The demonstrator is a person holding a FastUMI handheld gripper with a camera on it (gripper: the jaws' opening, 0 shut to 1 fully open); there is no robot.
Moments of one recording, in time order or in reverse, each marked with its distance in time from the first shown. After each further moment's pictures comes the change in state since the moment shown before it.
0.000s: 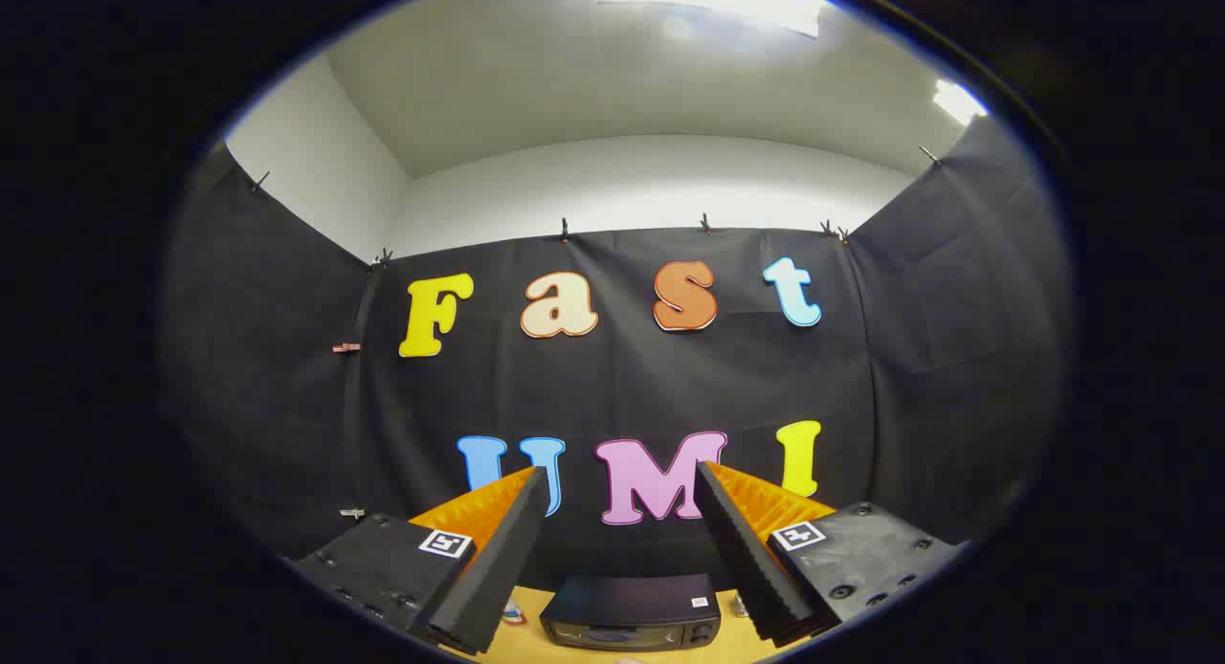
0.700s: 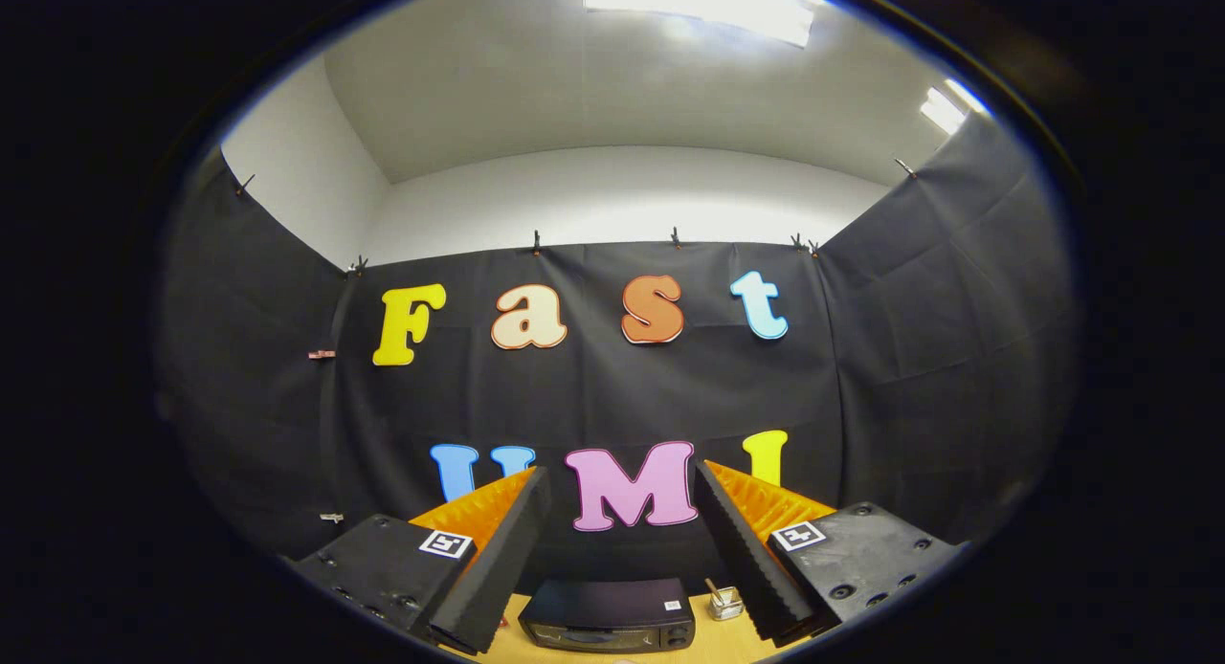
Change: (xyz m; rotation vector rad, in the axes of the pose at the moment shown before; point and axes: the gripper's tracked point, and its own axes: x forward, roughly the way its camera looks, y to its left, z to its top) arm -0.015 -0.030 0.016 -0.030 -0.033 -0.082
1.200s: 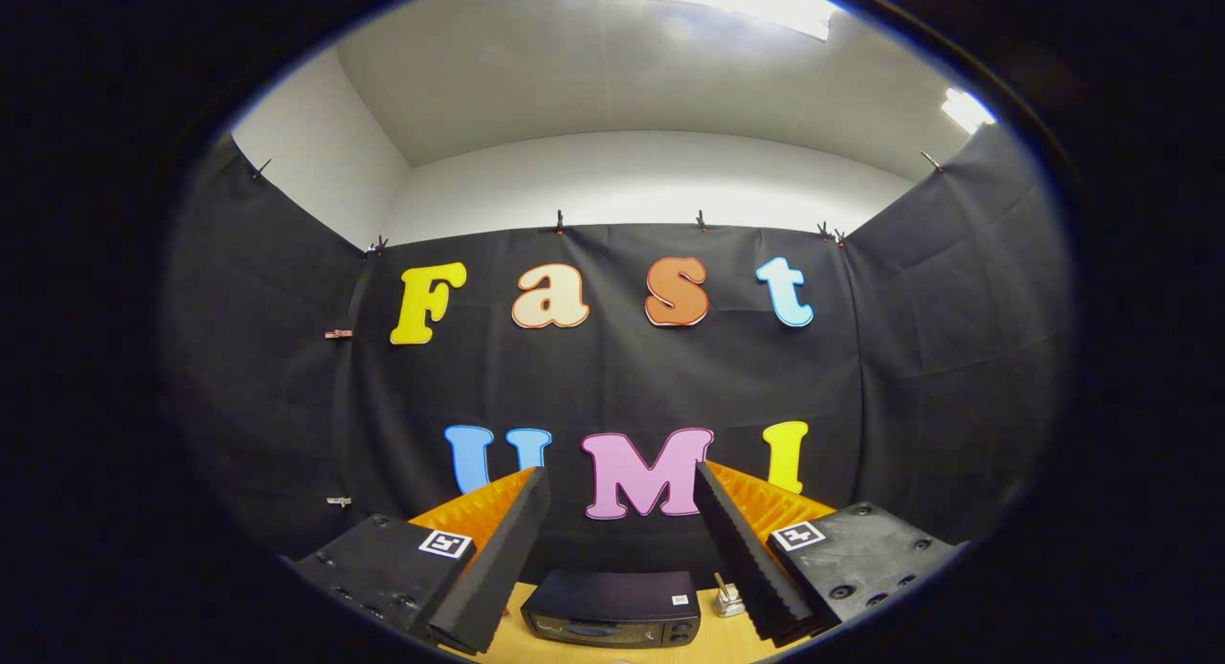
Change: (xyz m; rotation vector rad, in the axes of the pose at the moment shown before) arm 0.017 0.023 -0.027 -0.010 0.060 0.080
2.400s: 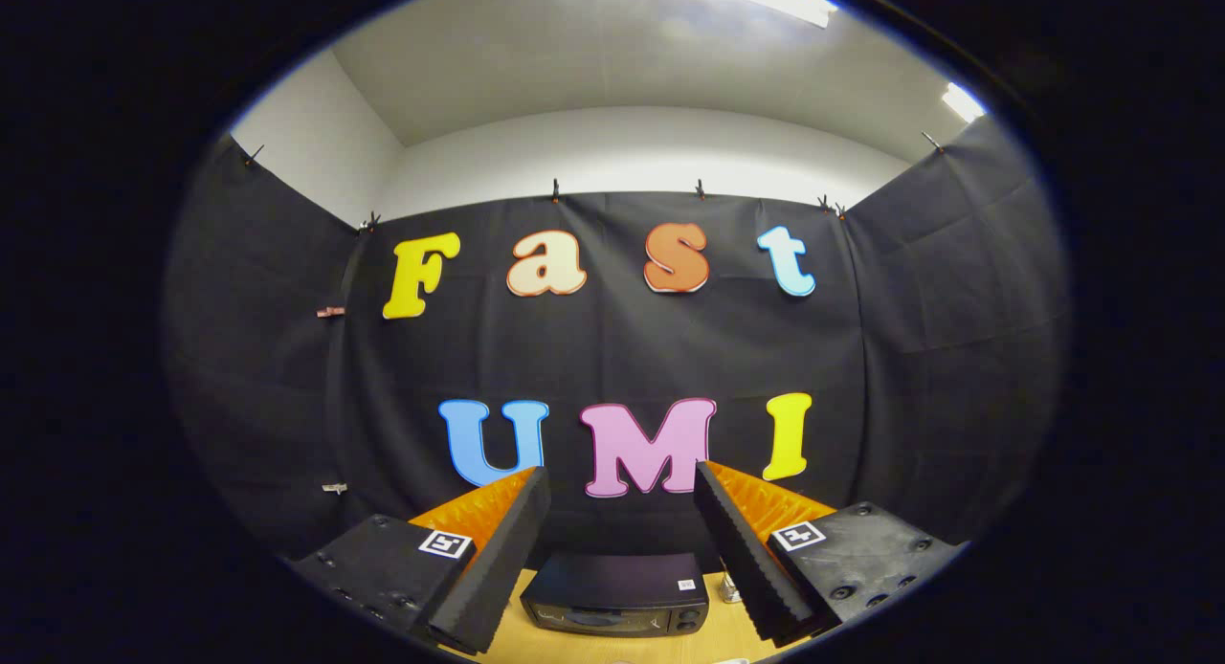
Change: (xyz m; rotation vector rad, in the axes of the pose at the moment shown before) arm 0.022 -0.003 -0.073 -0.015 0.110 -0.028
